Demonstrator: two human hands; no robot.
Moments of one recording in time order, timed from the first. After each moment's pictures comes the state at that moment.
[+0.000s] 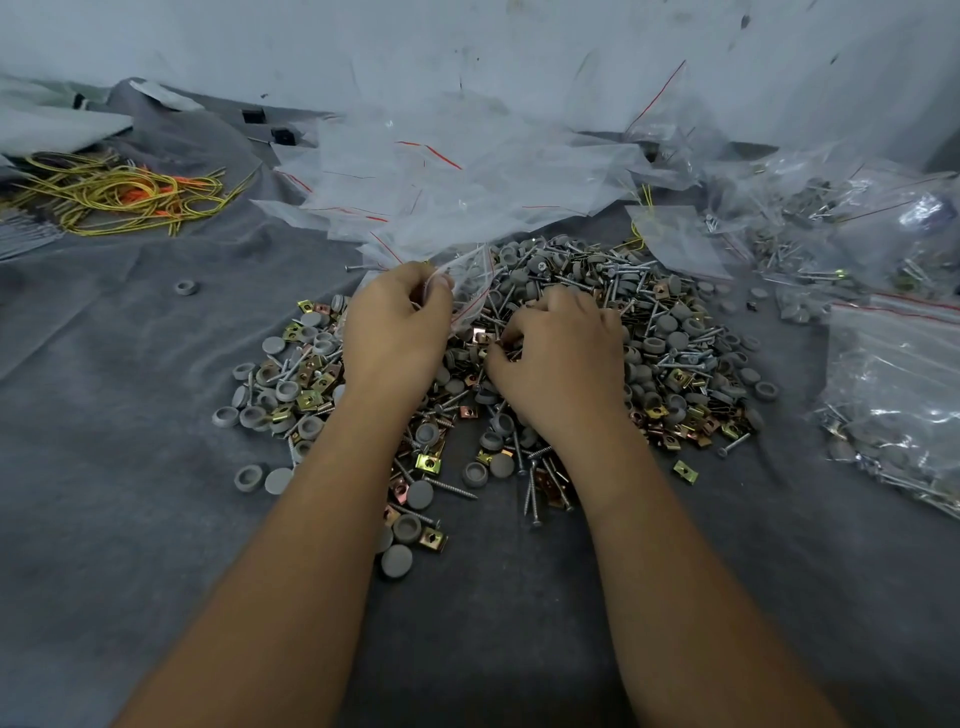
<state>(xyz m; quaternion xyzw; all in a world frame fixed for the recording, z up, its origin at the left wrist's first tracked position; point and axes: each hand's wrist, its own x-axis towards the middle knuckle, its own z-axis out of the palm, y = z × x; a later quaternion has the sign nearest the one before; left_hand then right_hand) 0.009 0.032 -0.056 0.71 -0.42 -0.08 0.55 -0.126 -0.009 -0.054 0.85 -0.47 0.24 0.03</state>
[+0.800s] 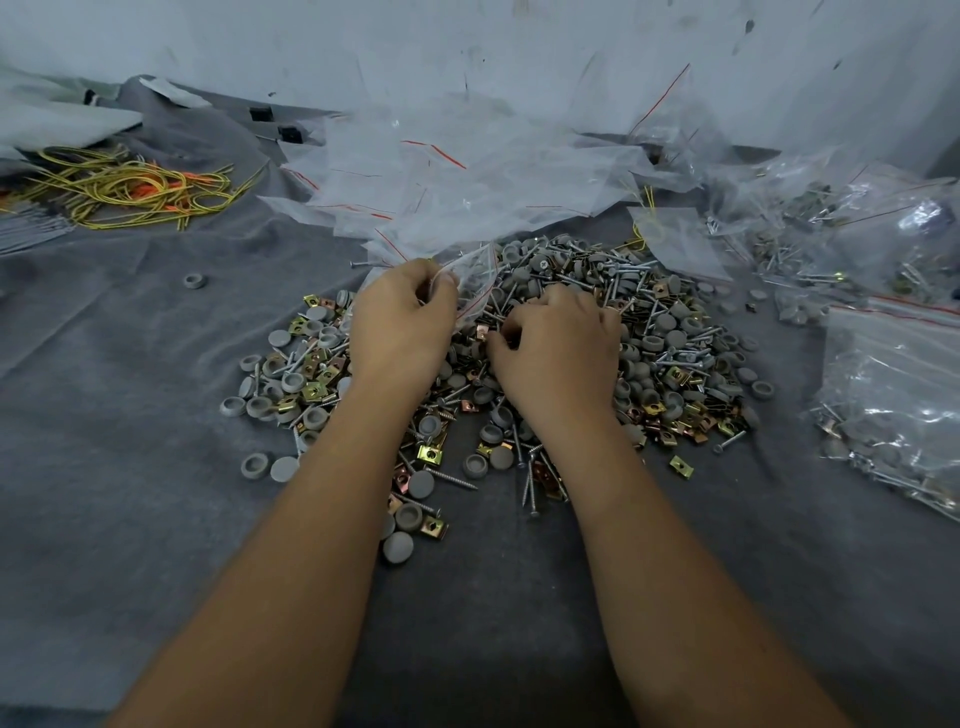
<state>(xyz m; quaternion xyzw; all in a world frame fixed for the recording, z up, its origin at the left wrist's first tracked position) 0.006 0.035 -0.054 0.71 -0.42 -0.08 0.56 -0.119 -0.008 -0.056 0.83 -0.49 0.27 0.04</state>
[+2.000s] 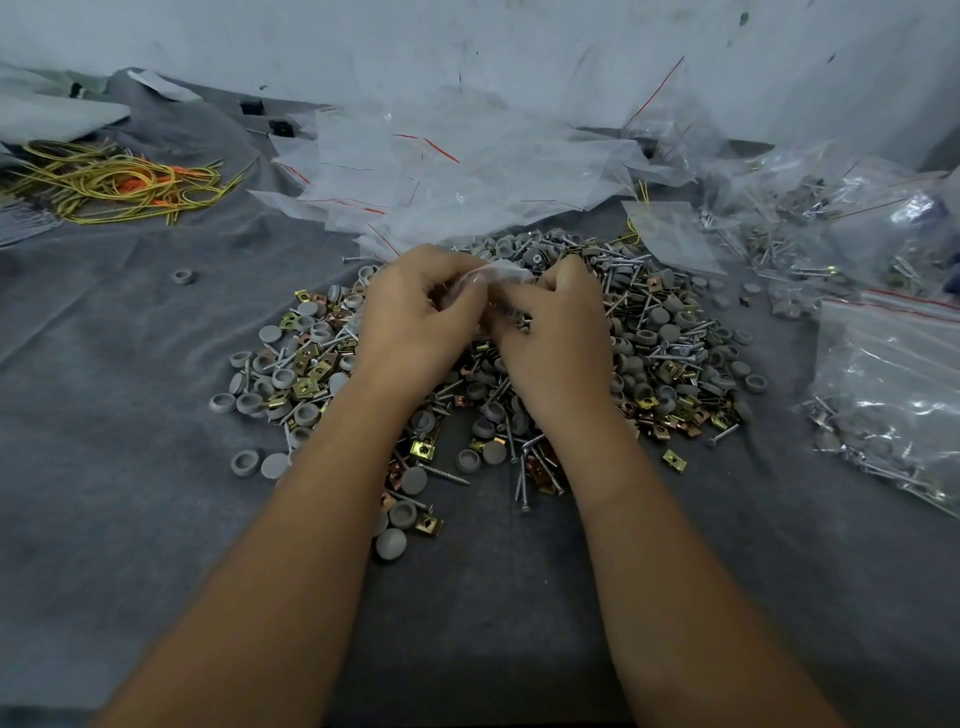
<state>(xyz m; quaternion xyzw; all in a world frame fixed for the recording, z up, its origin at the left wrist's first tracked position) -0.007 0.043 -0.041 0.62 -0.54 -0.06 0.57 -0.124 -0.007 -0.050 0.81 -0.40 0.42 -0.08</state>
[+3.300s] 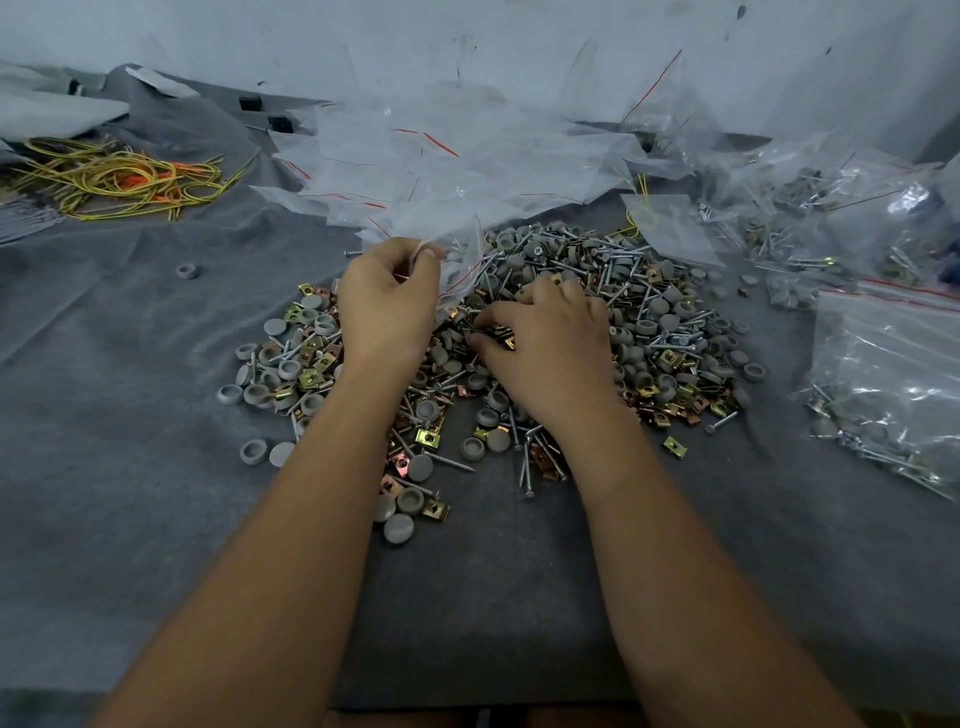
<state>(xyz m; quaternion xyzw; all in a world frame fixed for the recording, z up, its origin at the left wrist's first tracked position) 0.002 0.040 -0.044 0.66 -0.38 -0.12 0.64 -0.128 -0.006 -0.057 0.87 -0.43 0.23 0.02</state>
